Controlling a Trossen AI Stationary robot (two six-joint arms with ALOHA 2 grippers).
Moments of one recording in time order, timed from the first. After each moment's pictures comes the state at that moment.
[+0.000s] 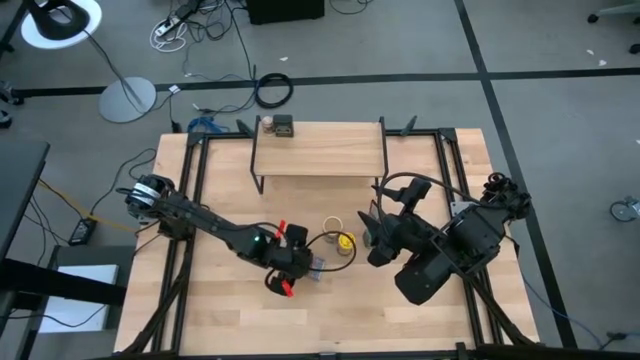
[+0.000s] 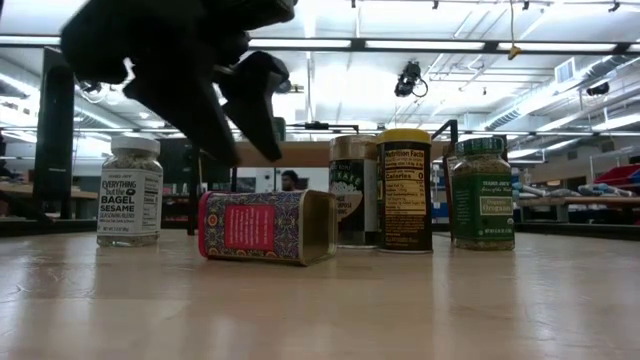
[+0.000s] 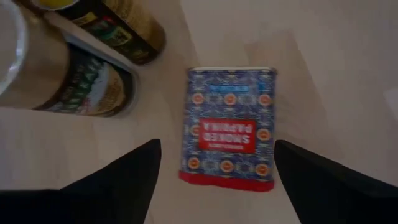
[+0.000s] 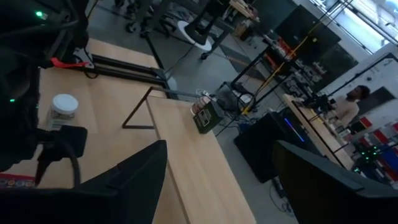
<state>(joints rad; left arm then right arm) -0.37 1.72 1.17 -0.51 -0.26 0.02 0.65 1.83 2.31 -1.57 1.25 0.43</state>
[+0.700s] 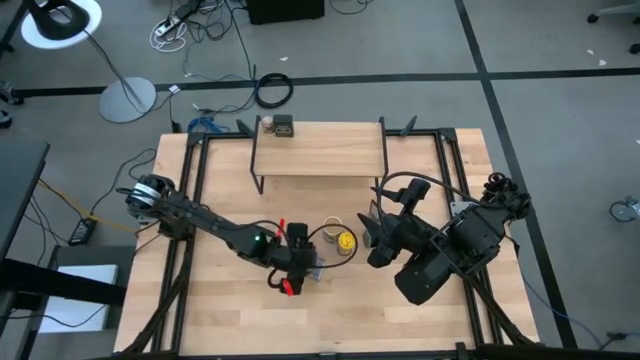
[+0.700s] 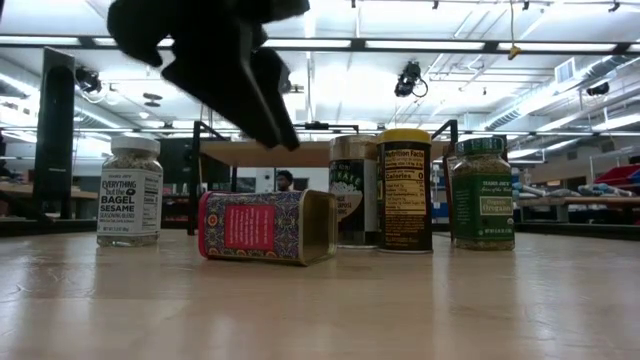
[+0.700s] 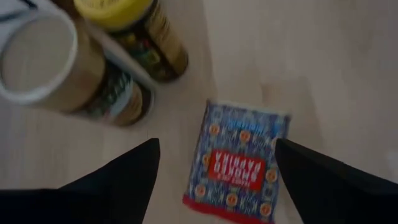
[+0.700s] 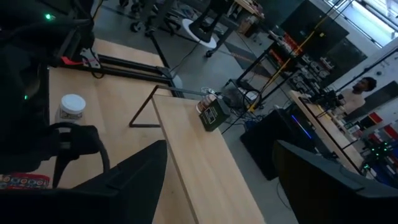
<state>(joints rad) -0.37 1.72 1.17 -0.42 -0.30 -0.13 0.65 1.83 2.31 -1.57 1.23 0.45</state>
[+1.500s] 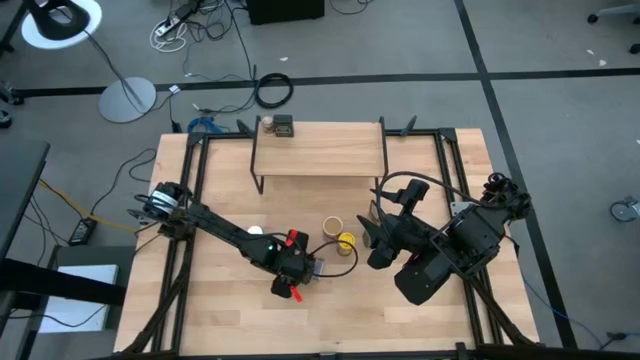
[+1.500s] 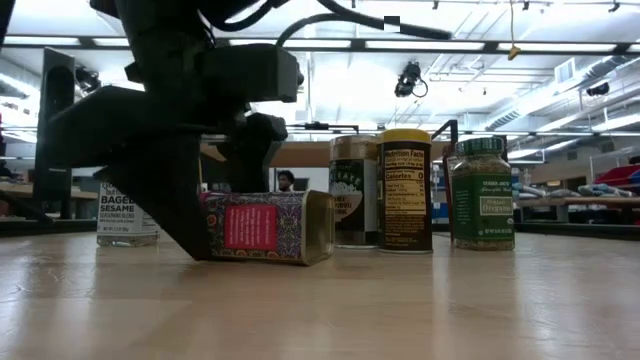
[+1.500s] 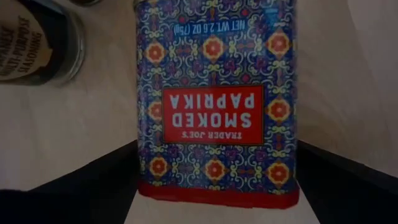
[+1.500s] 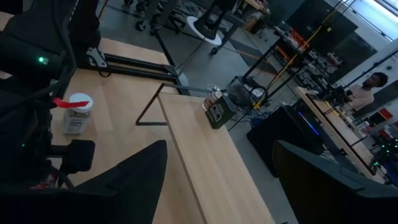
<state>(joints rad) -0.37 1.87 1.17 -0.52 -0.23 0.00 0.65 1.83 2.31 -1.57 1.20 0.47</state>
